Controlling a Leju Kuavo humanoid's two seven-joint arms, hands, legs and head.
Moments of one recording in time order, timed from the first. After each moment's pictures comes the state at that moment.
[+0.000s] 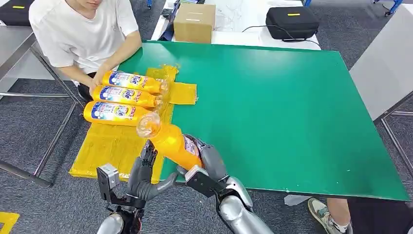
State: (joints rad) left arm 0.11 -0.19 -0.28 -1.44 0.17 -0.10 -0.42; right arm -0.26 0.20 0.55 -1.03 0.52 -0.23 -0.52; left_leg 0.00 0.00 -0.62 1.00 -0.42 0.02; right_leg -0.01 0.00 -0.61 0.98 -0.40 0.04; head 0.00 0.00
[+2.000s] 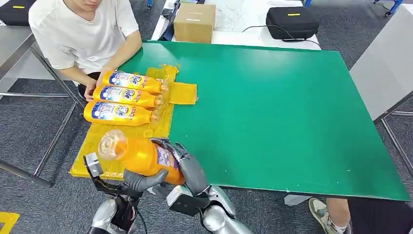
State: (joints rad) left arm -0.02 -0.16 -0.22 -1.34 0.31 -0.31 -0.43; right arm -0.25 0.26 0.72 -0.98 0.43 -0.32 -0.68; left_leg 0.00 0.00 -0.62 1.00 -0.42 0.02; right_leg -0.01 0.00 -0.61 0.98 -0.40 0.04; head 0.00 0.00
